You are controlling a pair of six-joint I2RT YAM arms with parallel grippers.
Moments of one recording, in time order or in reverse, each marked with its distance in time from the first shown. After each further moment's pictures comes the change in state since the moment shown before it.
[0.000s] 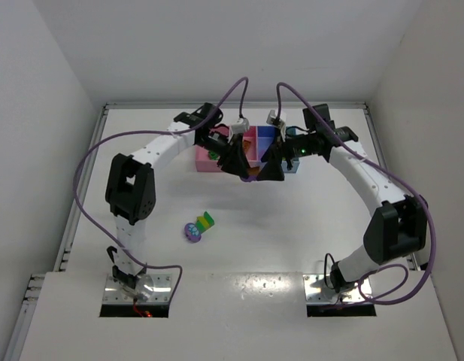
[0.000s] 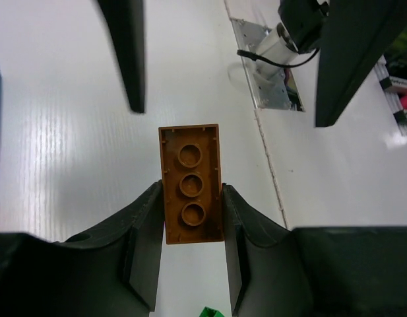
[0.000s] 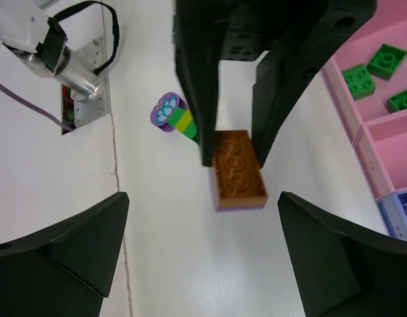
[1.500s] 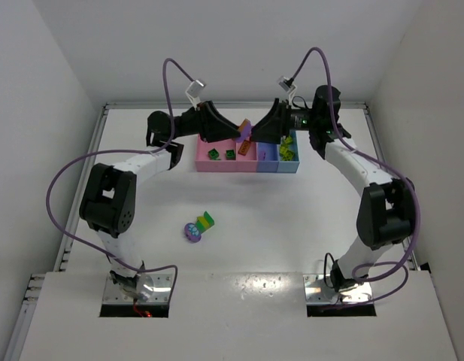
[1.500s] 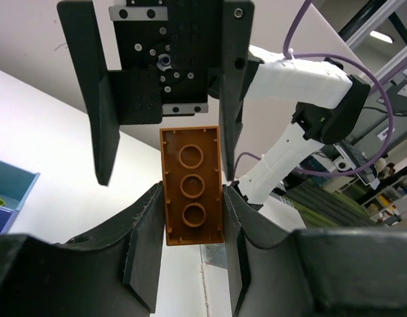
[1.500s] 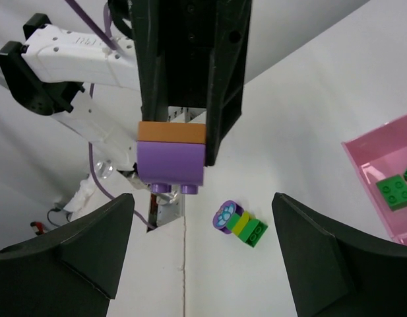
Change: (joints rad) left arm 0.153 -0.214 -0.552 2.130 -0.116 -1.912; right arm -0.060 0.122 -0.036 1.046 -0.241 1.062
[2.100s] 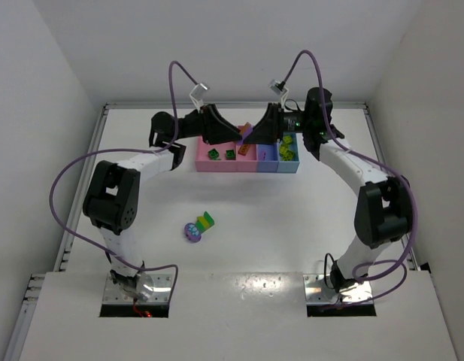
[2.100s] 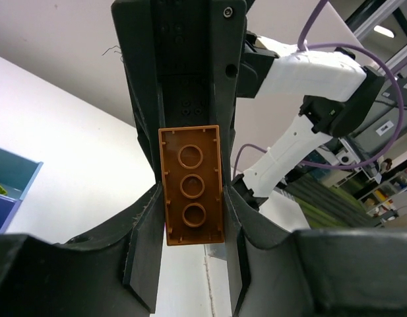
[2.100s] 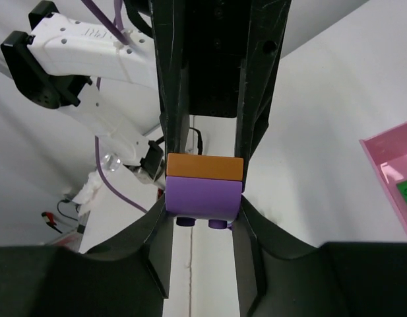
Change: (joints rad) left arm -0.006 0.039 0.001 -0.005 0.016 0.027; right arm 0.055 0.012 0.000 0.003 -0.009 0.003
